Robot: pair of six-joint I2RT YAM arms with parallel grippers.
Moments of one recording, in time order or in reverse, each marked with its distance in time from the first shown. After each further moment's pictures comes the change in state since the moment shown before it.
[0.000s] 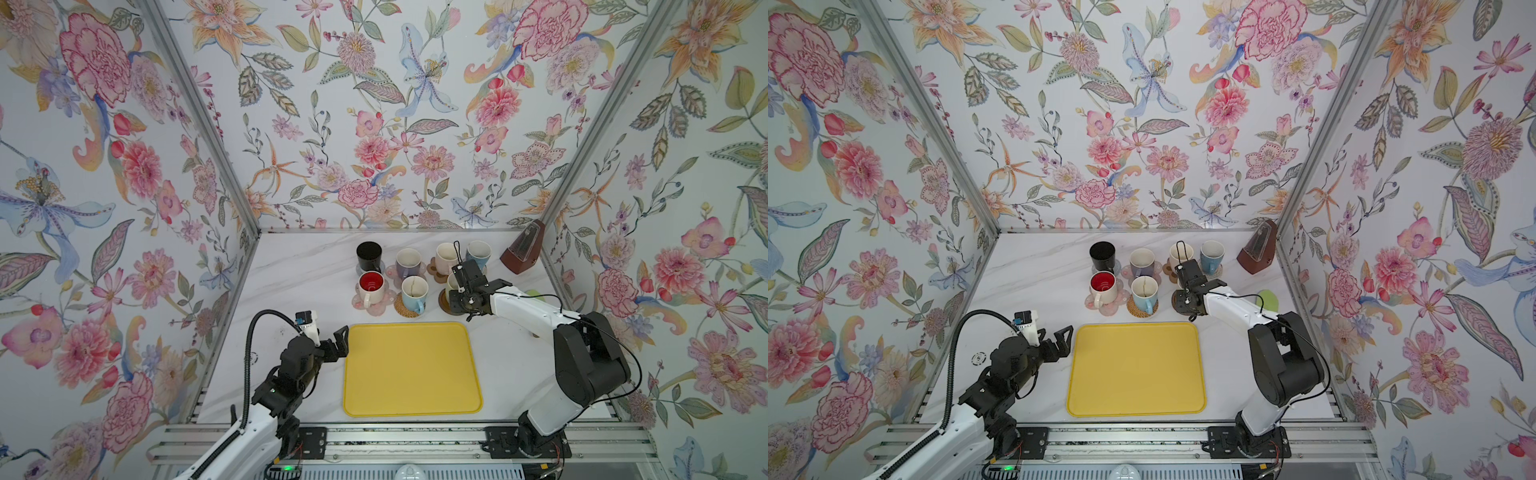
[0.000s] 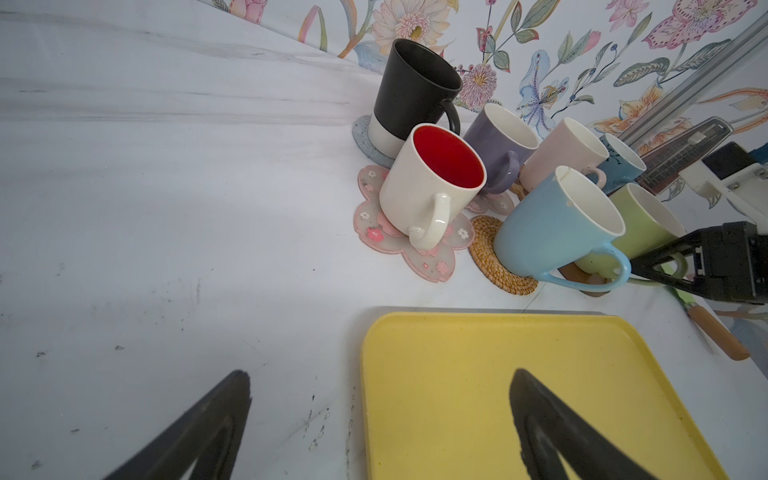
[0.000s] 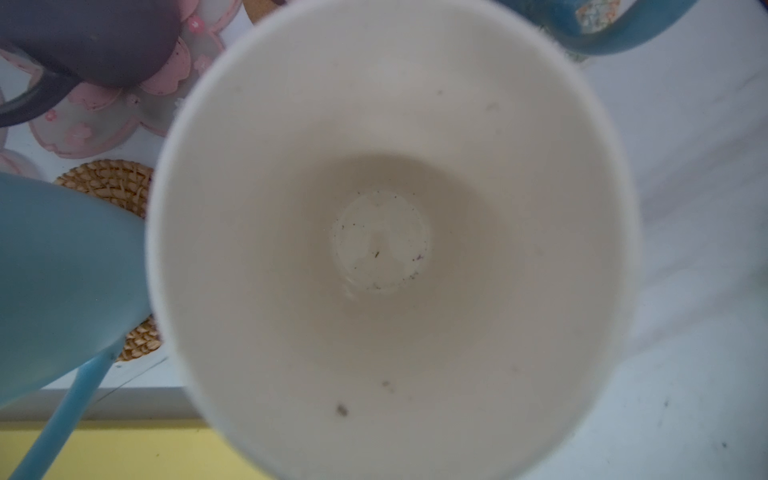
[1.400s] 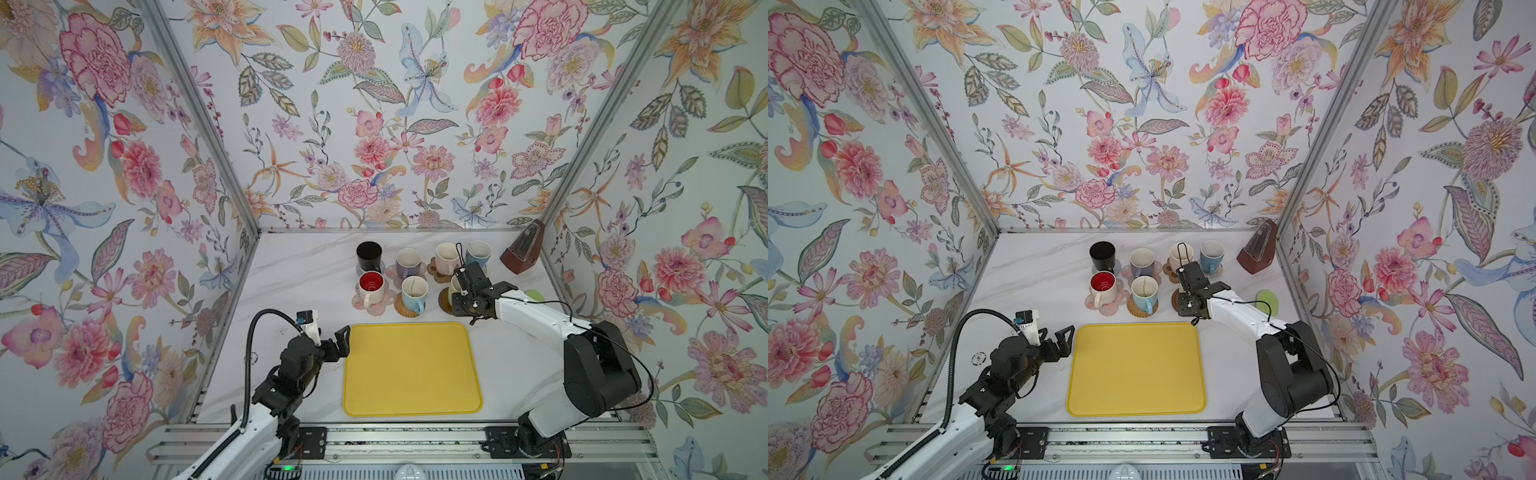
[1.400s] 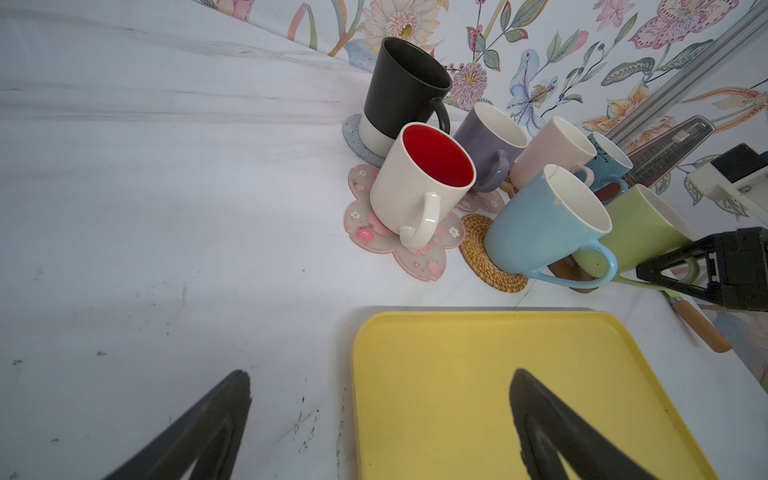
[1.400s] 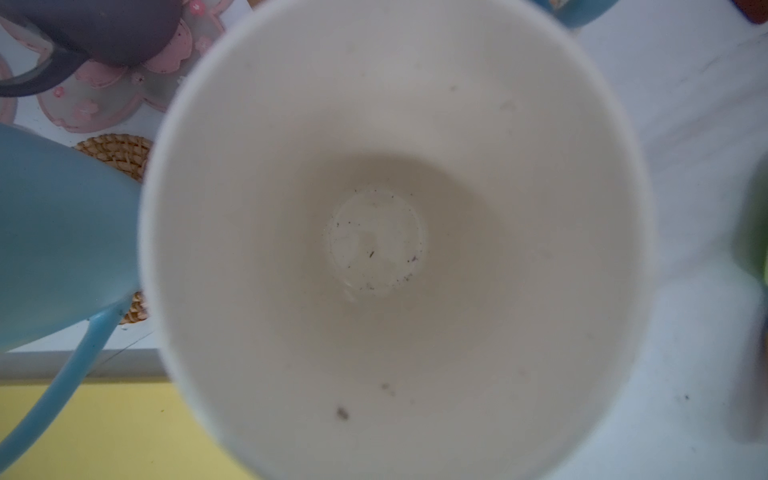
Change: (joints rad) left arm 0.000 0.006 0.000 0.012 0.018 0.000; right arm 0.014 -0.064 -0.023 -0.055 0.017 0.003
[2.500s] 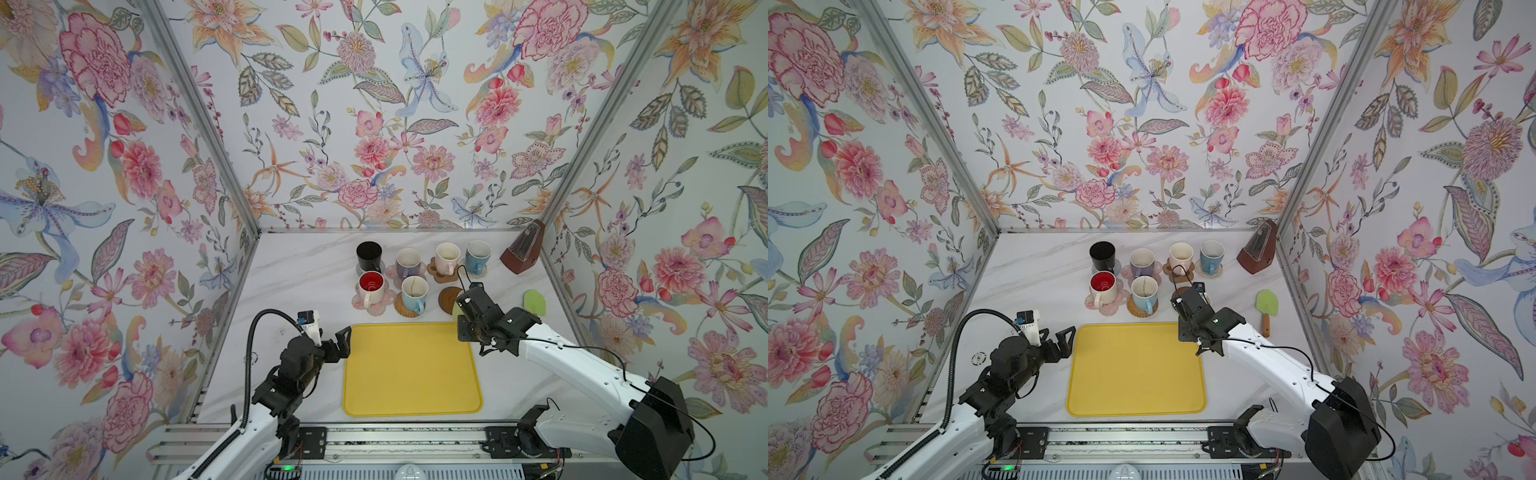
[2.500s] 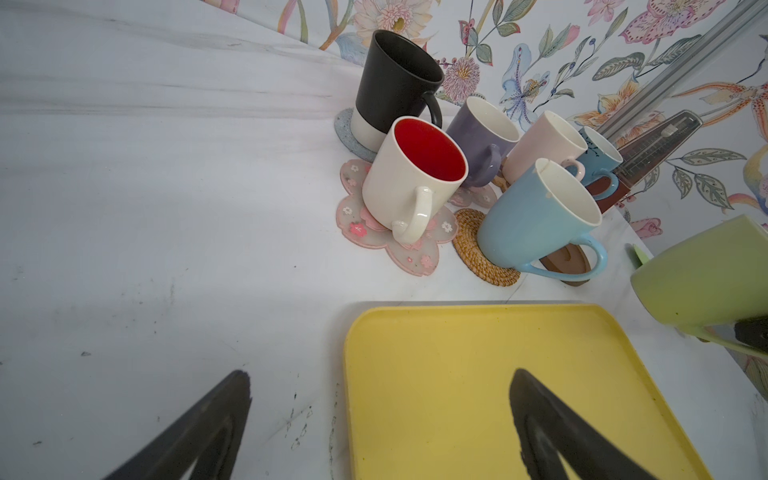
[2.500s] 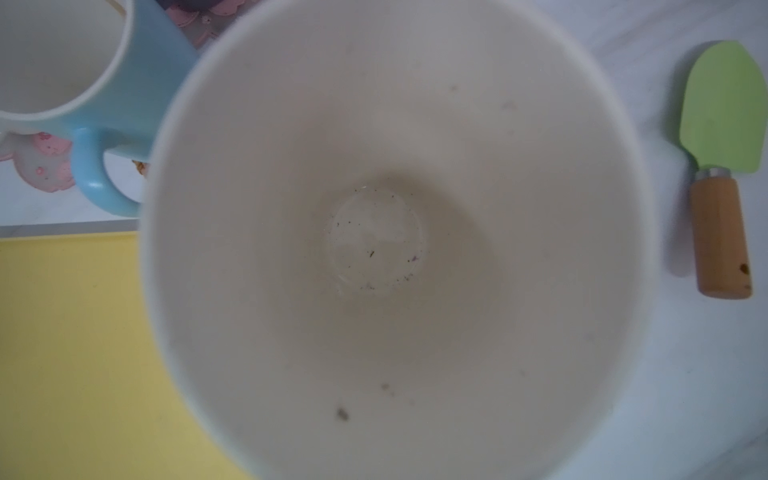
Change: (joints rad) left arm 0.000 0.003 0.000 0.006 0.037 0.000; right arm 0.179 -0.356 -0.154 -0.203 0.101 0.193
